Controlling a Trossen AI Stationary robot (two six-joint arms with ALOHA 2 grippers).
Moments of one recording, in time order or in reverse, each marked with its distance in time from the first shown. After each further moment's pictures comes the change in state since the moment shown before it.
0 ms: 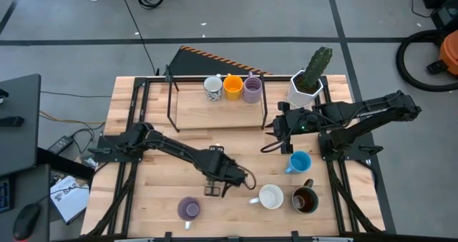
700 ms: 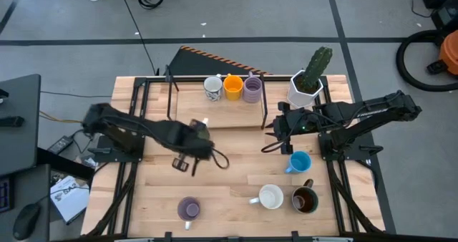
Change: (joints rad) left arm 0.100 -0.487 -0.358 0.013 -0.150 0.439; right arm 0.004 -0.003 0.000 0.011 -0.003 0.013
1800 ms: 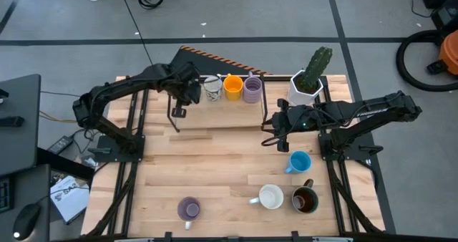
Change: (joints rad) left arm 0.755 -0.126 -0.175 0.224 0.301 0.493; right arm -0.023 0.000 0.000 0.097 0.003 0.043
